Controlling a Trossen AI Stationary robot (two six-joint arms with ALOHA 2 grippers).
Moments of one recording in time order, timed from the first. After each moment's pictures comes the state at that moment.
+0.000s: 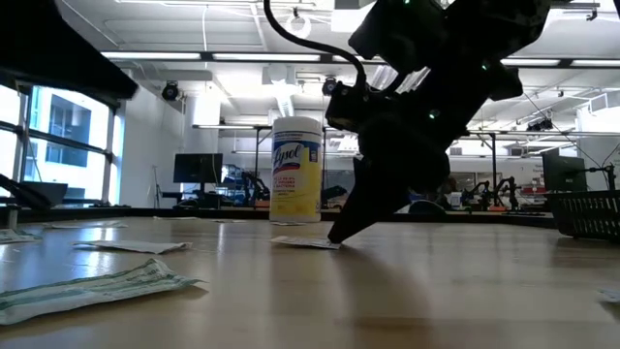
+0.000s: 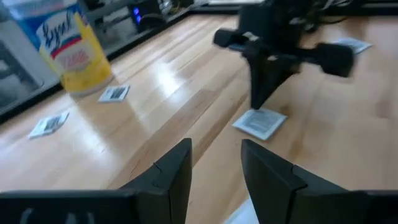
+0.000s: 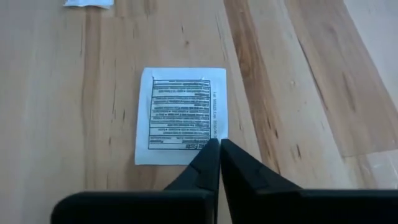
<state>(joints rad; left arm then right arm) -0.92 1.72 0.98 -0.77 -1.24 -1.42 0.24 1.97 0.97 0.01 0.24 0.31</state>
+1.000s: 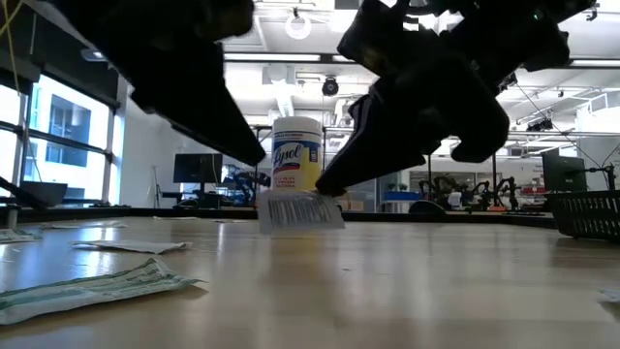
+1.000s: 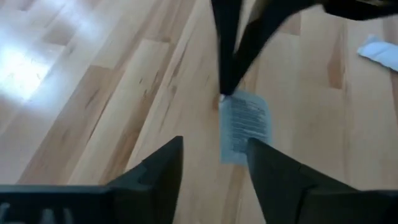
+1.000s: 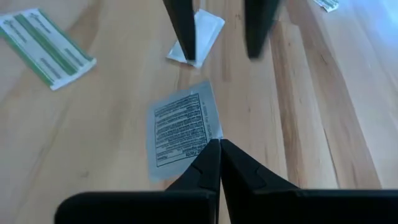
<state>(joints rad) -0.51 1.72 0.97 -0.10 -0.57 -0.55 0.37 1.87 0.96 0.21 0.33 0.07</state>
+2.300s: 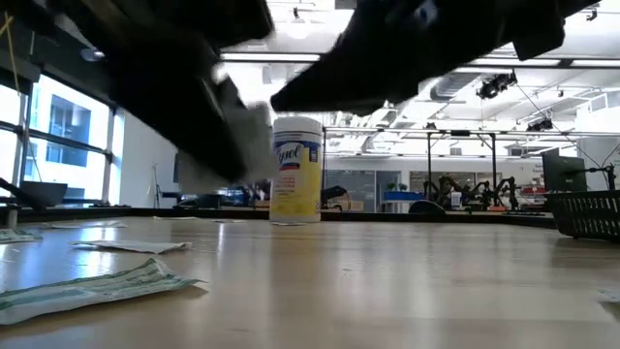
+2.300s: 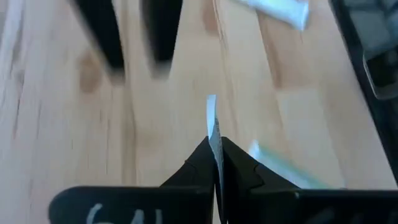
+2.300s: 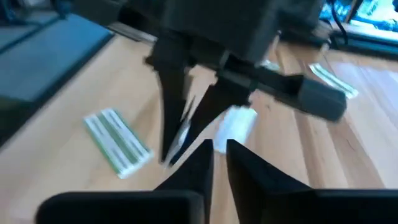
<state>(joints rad) -0.47 1.75 1.00 -0.06 -0.09 -0.36 0.40 1.87 0.96 0.50 0.24 0.02</state>
